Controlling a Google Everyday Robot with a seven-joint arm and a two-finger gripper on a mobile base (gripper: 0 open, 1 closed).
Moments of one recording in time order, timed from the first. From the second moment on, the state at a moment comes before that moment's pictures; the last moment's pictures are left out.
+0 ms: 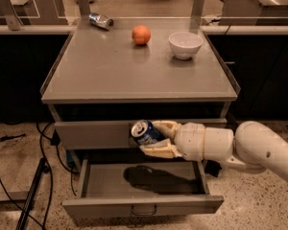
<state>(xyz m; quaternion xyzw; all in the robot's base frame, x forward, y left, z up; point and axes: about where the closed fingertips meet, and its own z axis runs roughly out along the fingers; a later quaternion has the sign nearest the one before) 0.505 -0.036 0.761 -0.50 0.62 0.29 0.54</state>
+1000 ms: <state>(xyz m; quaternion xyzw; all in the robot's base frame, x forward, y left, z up) 0.507 -0.046 0.632 -0.51 0.59 0.32 0.53</state>
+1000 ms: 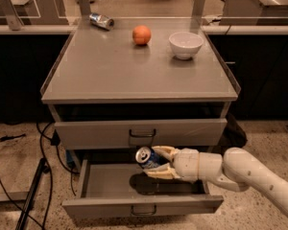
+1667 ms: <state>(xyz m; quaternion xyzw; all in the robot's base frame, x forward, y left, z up) 0.537 -0.048 0.557 -0.55 0.58 0.28 0.53</state>
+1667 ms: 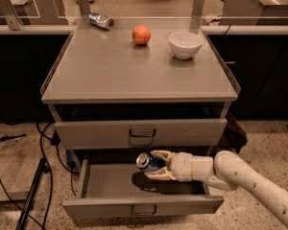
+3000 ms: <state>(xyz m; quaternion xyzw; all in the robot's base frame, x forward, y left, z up) 0.563 -0.005 0.449 -0.52 0.58 0.35 0.53</state>
